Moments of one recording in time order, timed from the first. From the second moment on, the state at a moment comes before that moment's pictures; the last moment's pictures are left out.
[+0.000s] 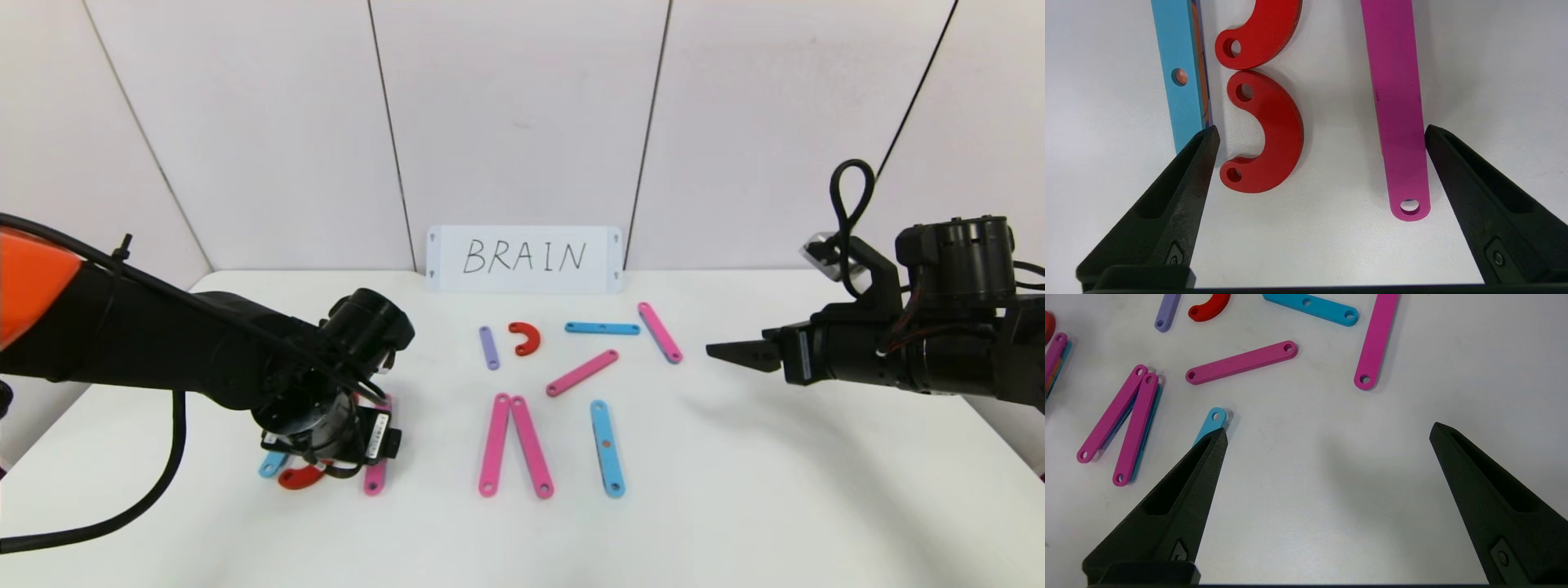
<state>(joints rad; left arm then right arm) -0.48 1.87 -1.08 0.38 0.37 -0.35 0.13 1.69 -0.83 -0.27 0.39 -0.01</state>
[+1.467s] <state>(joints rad) -0.47 1.94 -1.08 0.09 0.13 -0.44 0.13 1.69 -0.82 -0.27 0.39 -0.01</state>
